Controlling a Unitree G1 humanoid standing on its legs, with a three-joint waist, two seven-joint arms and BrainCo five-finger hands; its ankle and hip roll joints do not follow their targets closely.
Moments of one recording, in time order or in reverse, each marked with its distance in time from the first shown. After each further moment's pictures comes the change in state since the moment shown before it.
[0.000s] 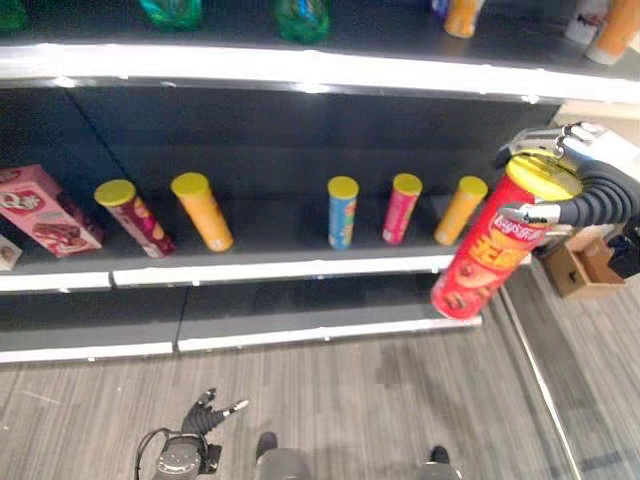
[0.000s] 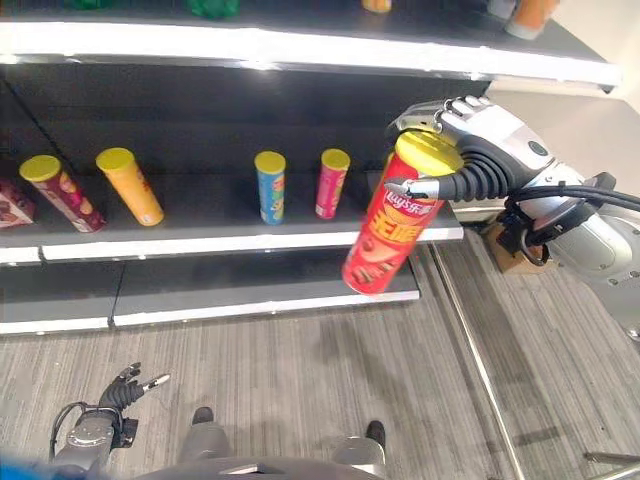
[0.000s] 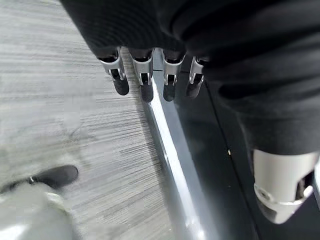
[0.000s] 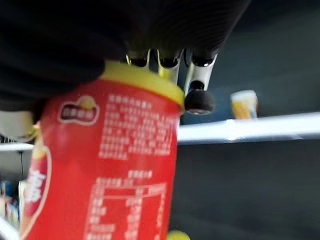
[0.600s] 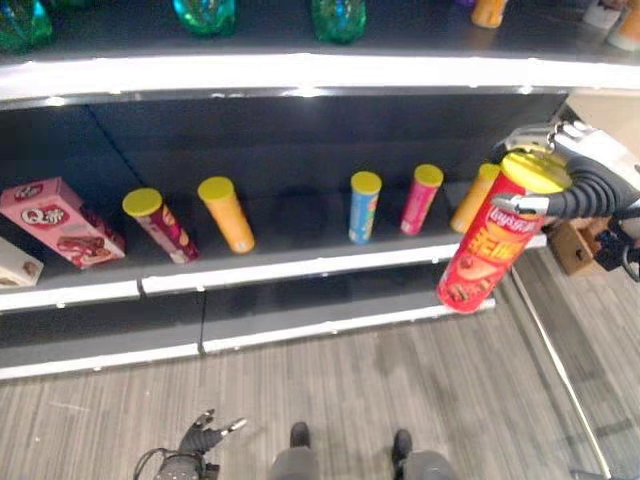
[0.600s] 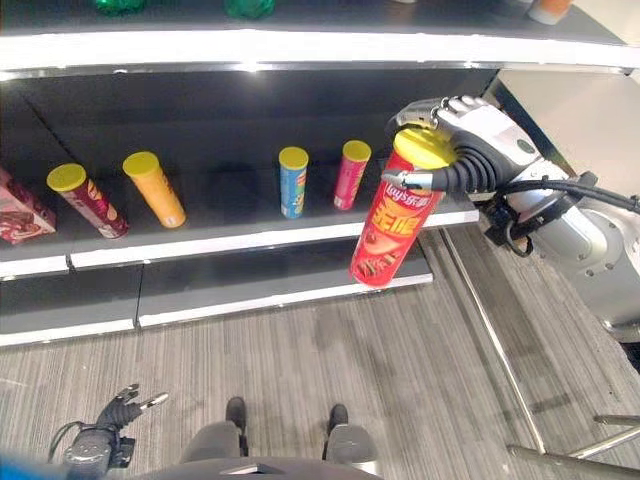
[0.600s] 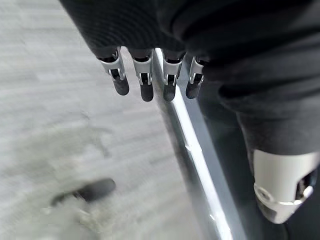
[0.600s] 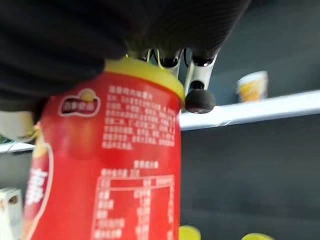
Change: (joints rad) left arm 0.014 -0.038 0.021 0.007 0.018 0.009 -0.024; right arm -0.101 -0.004 0.086 0.044 -0.059 0.020 0.026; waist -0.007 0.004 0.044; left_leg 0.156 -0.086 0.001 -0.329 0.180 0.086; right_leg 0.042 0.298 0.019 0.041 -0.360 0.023
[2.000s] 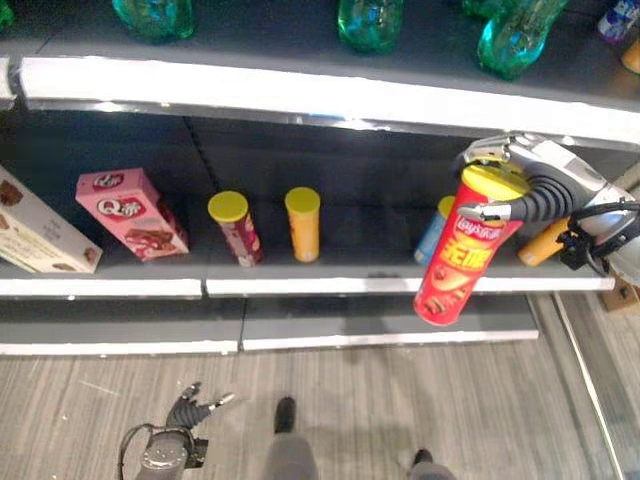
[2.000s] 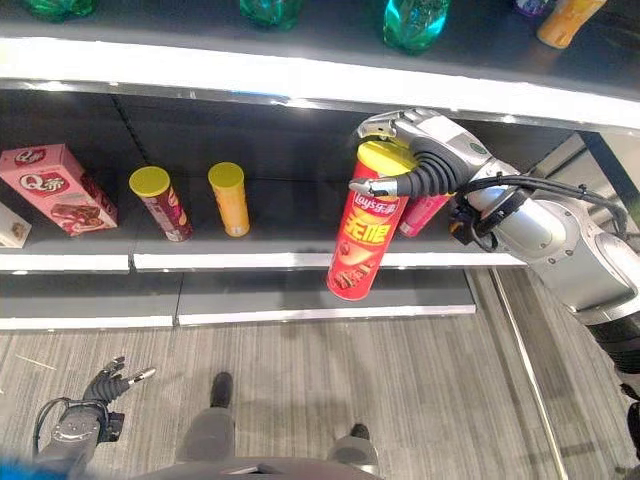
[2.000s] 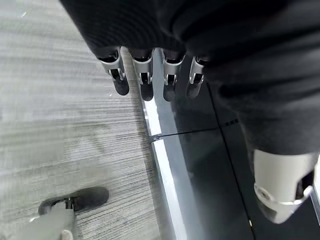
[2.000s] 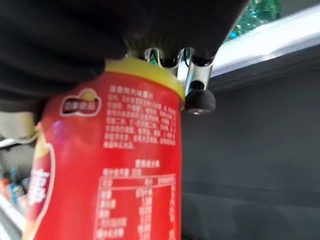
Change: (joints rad) left arm -0.034 0.075 0.041 -0.041 -0.018 0.003 0.027; right arm -0.131 0.053 0.199 0.045 0.060 0.019 0.040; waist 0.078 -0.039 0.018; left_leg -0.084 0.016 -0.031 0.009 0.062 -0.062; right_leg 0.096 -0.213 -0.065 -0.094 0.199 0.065
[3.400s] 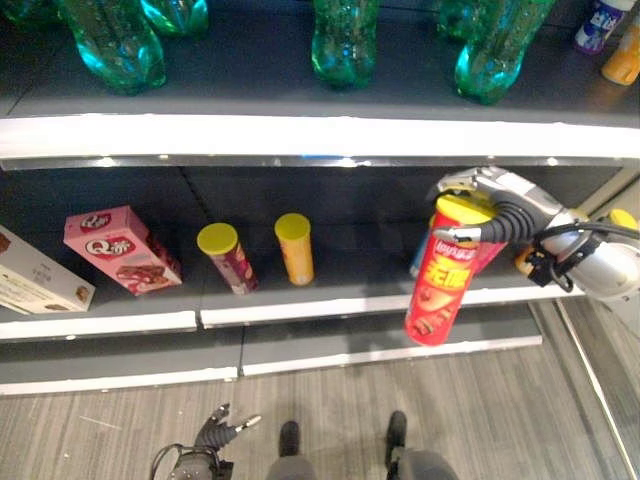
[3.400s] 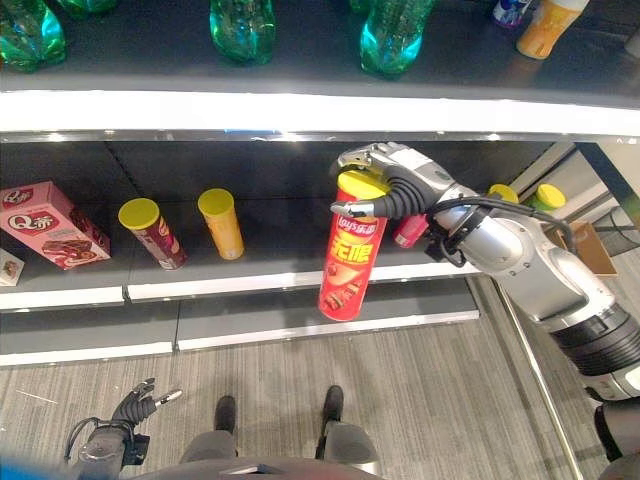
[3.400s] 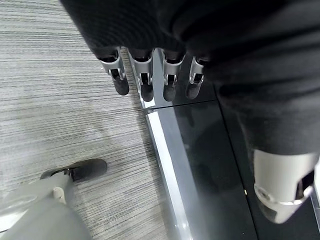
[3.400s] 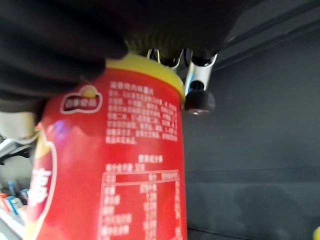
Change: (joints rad) left arm 0.070 -0.103 -0.050 -0.006 0.020 0.003 -0.009; right arm 0.001 0.132 0.102 -0.004 -0.030 0.015 0.023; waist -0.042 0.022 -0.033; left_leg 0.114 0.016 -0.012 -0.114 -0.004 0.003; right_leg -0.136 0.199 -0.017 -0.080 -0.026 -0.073
